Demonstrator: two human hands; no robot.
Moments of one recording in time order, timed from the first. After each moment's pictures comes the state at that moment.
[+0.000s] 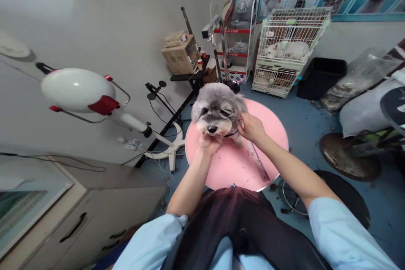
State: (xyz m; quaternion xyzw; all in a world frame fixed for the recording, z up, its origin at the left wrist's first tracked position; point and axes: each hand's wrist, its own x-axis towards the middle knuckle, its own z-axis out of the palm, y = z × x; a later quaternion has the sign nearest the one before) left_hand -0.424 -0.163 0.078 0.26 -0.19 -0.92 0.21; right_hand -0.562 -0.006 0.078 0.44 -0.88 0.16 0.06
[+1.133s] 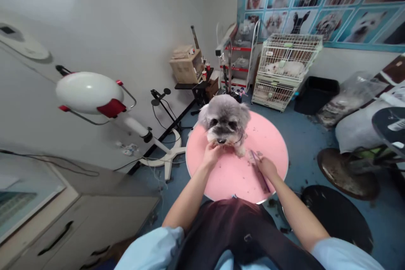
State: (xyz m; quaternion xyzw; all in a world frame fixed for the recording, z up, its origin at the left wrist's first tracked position) left_hand -0.418 -0.145 0.050 0.21 -0.43 -0.83 0.29; right_hand -0.525 0.071 -0.011 0.20 -0.95 0.13 -0.21
